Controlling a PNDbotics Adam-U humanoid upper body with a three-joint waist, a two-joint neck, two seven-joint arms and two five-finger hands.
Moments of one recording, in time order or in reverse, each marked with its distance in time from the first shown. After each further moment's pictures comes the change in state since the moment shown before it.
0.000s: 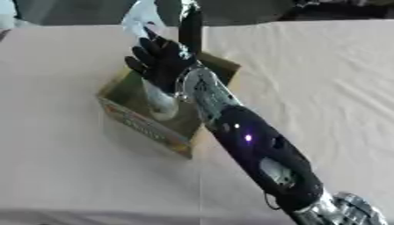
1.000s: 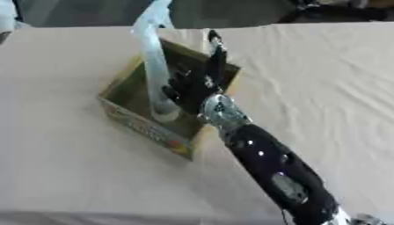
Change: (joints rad) left arm 0.016 0.001 0.011 0.000 -0.005 -0.002 0.008; right arm 0.106 -0.087 -0.033 0.026 0.008 -0.027 -0.023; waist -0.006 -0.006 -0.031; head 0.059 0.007
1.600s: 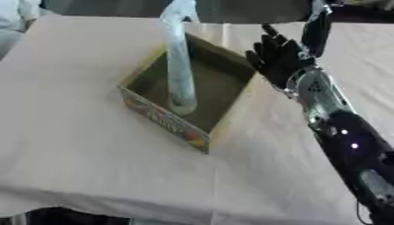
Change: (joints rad) left arm 0.018 0.002 0.014 -0.019 -0.008 -0.005 0.012; right arm 0.079 -0.252 -0.077 -0.284 0.016 0.014 -0.043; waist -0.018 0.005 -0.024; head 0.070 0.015
